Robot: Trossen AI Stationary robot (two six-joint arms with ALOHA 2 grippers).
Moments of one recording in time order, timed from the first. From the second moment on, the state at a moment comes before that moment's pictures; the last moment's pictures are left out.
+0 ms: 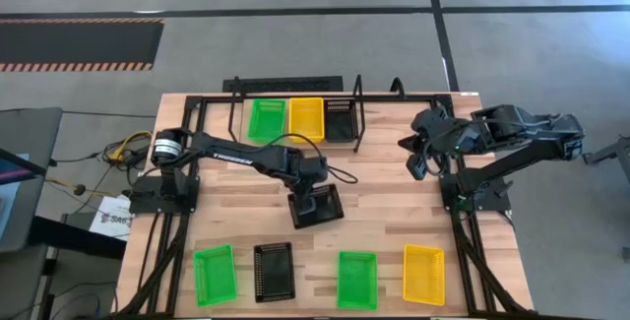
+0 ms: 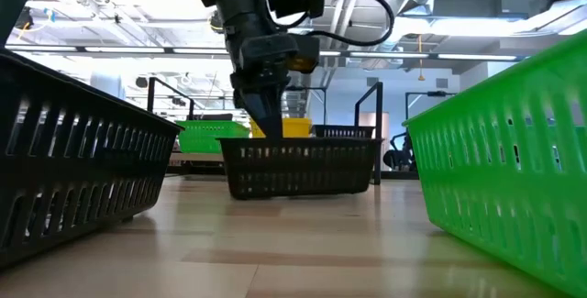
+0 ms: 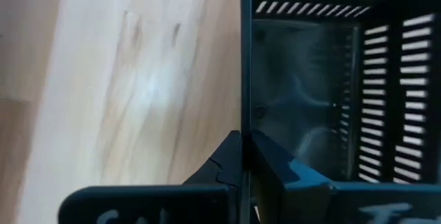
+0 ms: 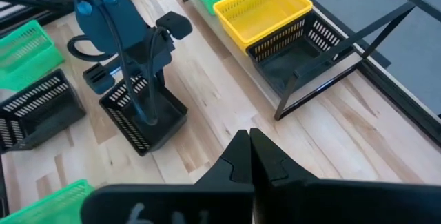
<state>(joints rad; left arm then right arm) 0.00 1.89 1.38 -0.71 0.00 -0.24 0.16 1.07 1.42 -1.19 0.42 0.59</state>
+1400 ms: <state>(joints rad) -0.51 1.76 2.03 -1.57 -0.80 -0.97 0.17 1.17 1.43 -0.93 0.28 0.34</state>
